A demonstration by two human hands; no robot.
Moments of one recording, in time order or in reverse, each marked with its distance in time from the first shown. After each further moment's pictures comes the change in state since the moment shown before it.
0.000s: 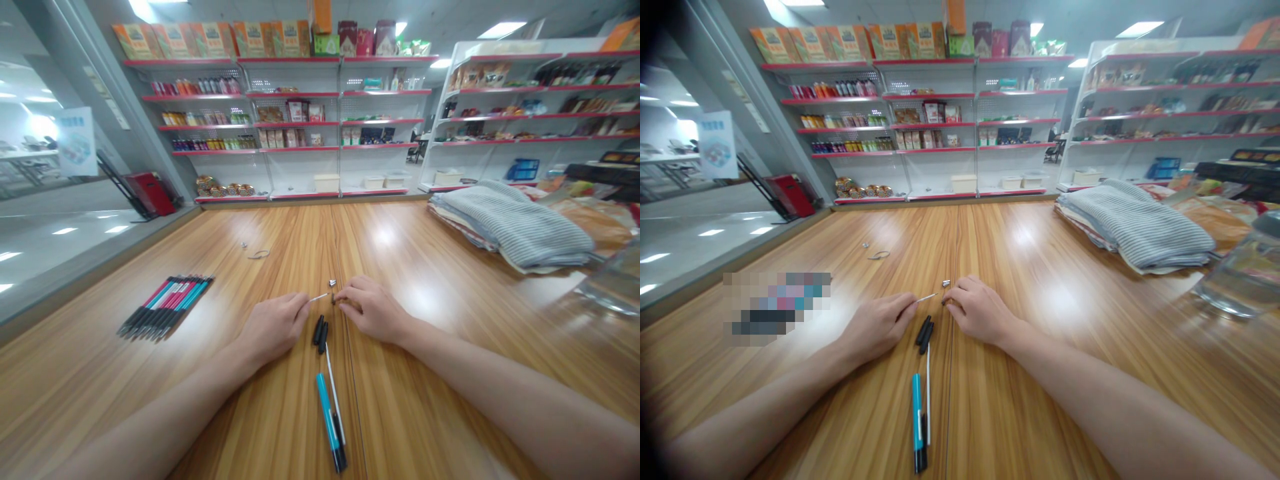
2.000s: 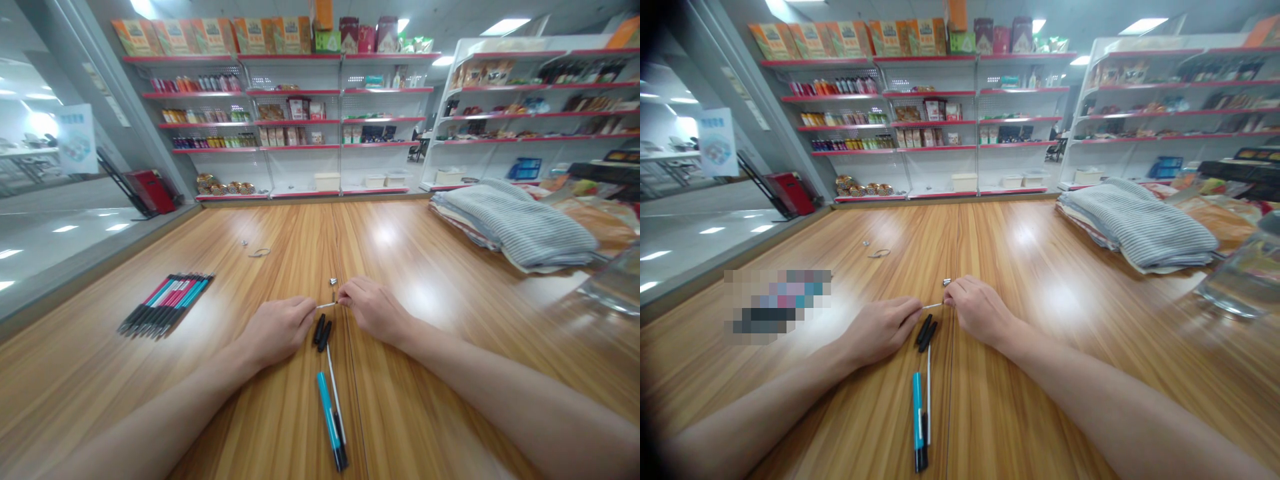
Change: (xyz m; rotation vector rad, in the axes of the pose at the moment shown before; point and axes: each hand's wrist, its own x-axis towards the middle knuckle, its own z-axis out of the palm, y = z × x) left_hand -0.002 0.005 -0.001 0.071 -0.029 0.160; right_hand 0.005 -0.007 -0.001 -0.061 0.015 -0.013
